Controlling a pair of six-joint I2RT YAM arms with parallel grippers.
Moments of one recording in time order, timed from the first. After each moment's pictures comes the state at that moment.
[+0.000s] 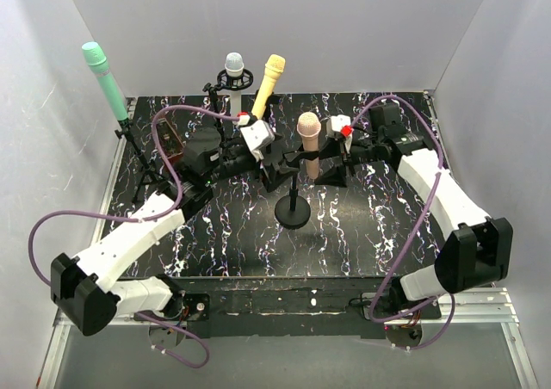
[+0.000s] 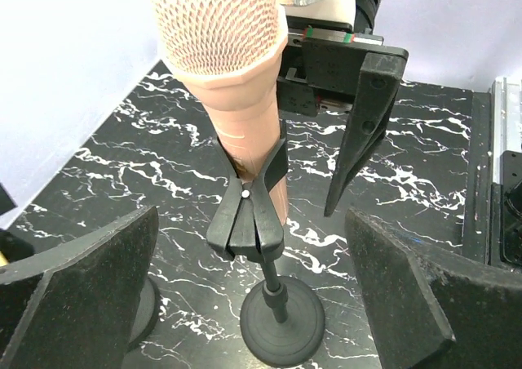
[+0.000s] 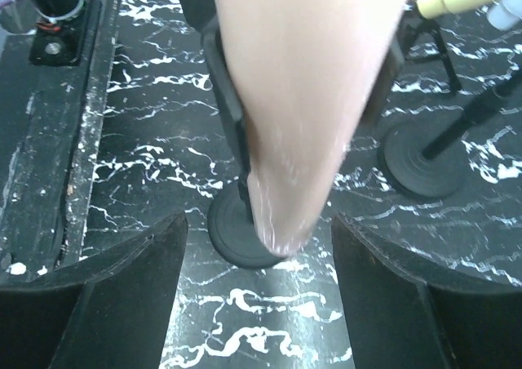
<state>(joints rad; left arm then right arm) -0.67 1.21 1.06 0.09 0.49 0.15 0.31 1.45 1.29 -0.70 -1.15 -0.84</state>
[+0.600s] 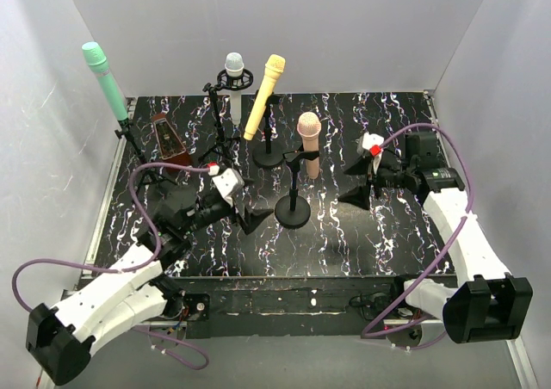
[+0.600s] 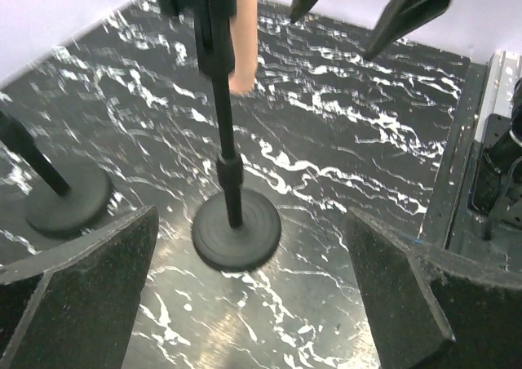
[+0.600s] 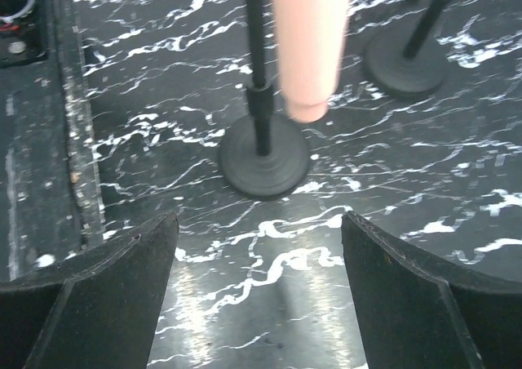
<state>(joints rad) -0.67 0.79 0.64 0.08 0.37 0.08 0.12 1.13 1.01 -0.65 -1.06 -0.71</state>
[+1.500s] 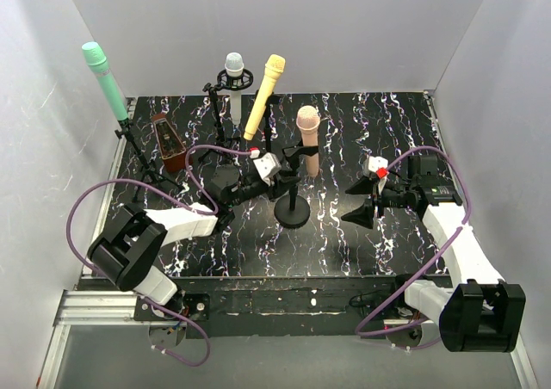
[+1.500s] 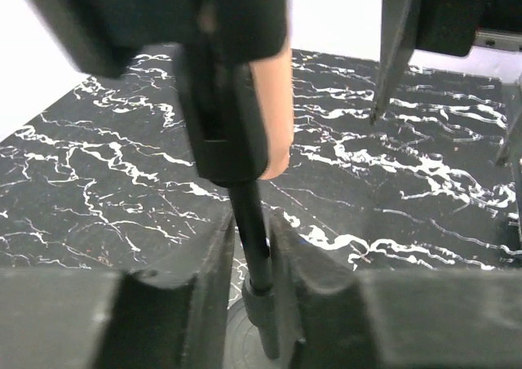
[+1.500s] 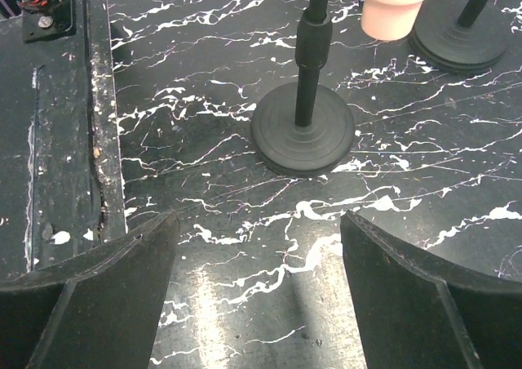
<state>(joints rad) -0.67 1.52 0.65 0.95 0.47 0.04 0.04 1.06 0.77 -0.67 -1.20 -0.85</state>
